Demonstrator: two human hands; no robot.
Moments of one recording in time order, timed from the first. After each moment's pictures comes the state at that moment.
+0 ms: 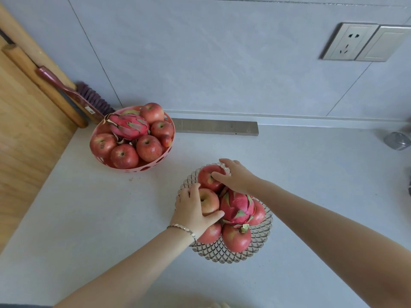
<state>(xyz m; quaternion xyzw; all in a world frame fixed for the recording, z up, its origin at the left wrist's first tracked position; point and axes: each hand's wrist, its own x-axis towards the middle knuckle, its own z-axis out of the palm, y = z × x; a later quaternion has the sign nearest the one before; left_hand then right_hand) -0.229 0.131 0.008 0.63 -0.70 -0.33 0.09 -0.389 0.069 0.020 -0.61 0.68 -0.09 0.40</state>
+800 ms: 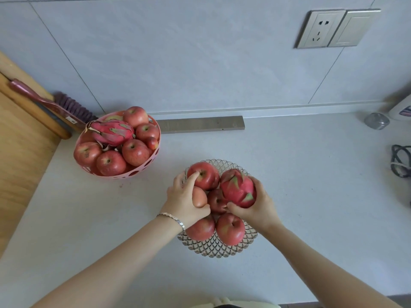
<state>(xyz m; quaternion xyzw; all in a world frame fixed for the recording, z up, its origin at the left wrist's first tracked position) -0.227 0.111 0.008 0.59 -0.74 -0.31 0.09 -0.413 0.177 -0.008 -0.43 0.74 -0.35 0.38</state>
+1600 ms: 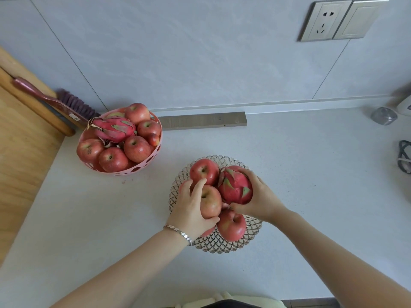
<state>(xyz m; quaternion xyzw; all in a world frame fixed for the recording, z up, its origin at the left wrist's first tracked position) -0.230 0.142 0.003 0.54 -0.77 -0.32 0.12 -0.431 0.161 -0.003 -0.55 0.69 -0.26 0.40</state>
